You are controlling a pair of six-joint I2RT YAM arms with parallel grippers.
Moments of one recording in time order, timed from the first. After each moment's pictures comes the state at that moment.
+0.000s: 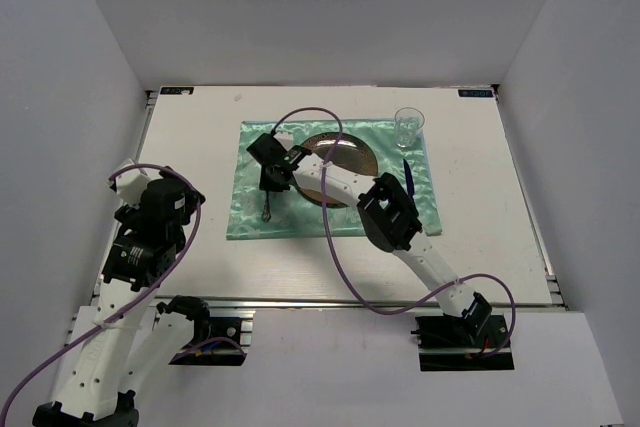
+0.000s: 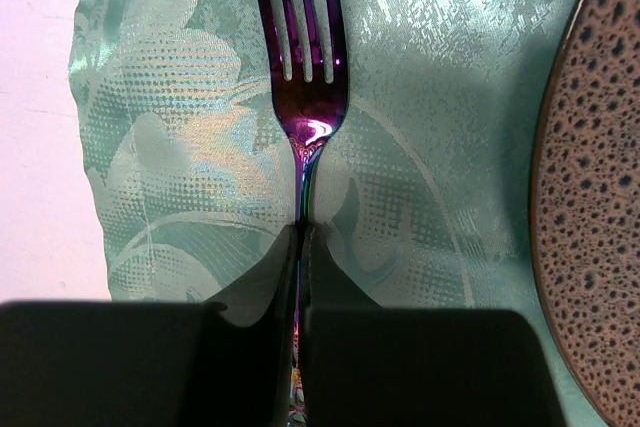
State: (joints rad) left arm -0.27 0.66 0.91 -0.86 -0.66 -0.77; right arm 0.94 2.52 2.22 -0.65 0.21 0.86
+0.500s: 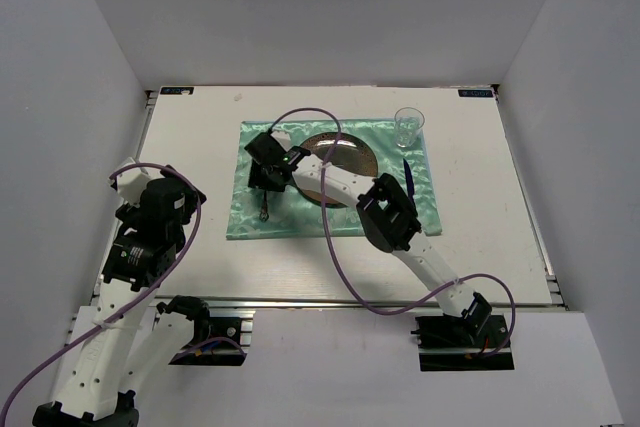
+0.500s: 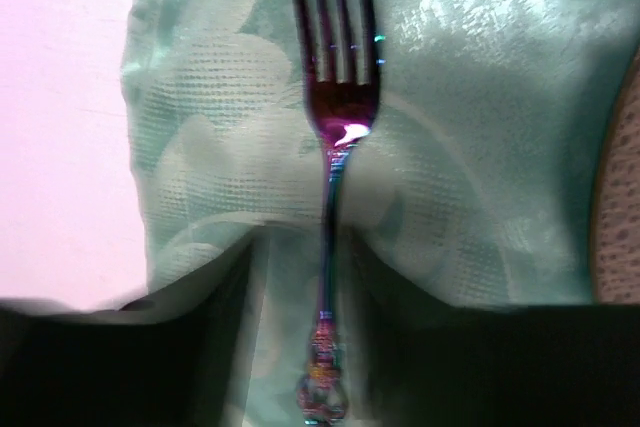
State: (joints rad) left arm -0.27 0.66 0.91 -0.84 -0.64 -0.76; right arm 0.95 2.53 2.23 -0.61 0.18 0.87
